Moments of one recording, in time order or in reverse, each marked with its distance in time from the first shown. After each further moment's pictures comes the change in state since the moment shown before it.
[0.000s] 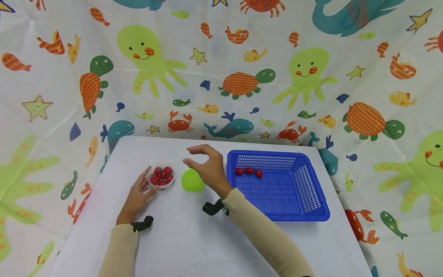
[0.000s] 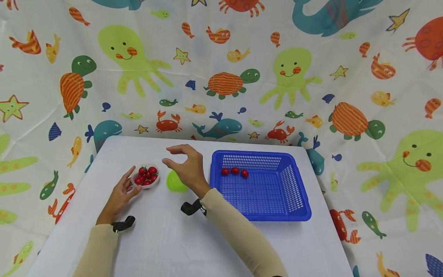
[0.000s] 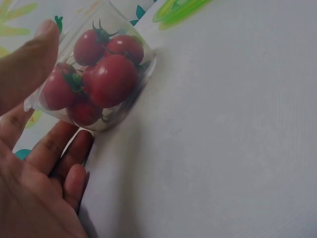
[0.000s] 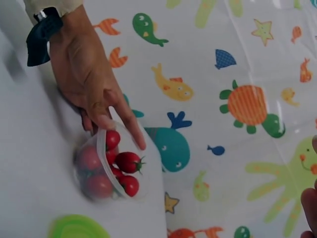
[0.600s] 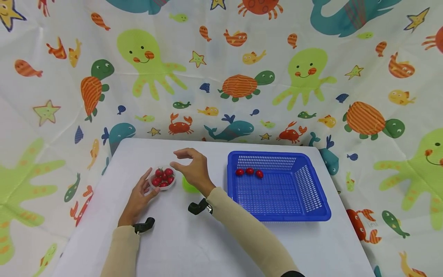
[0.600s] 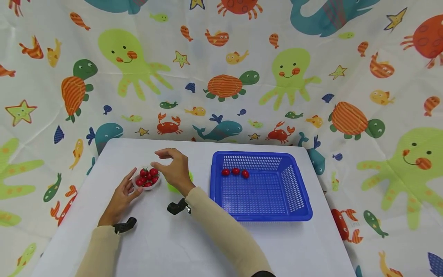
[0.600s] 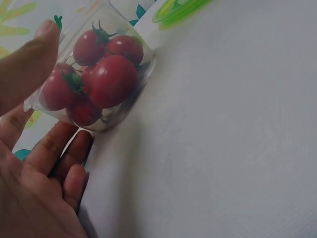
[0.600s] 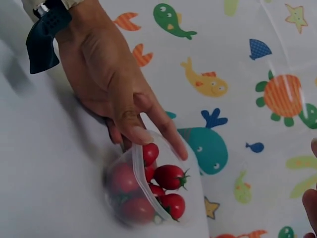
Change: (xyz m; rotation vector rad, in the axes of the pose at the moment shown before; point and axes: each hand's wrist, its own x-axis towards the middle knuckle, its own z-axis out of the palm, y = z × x) left_hand 0.001 0.001 0.000 -0.011 0.006 -0.004; right_hand 0.013 0.021 0.056 -0.018 -0.025 0.012
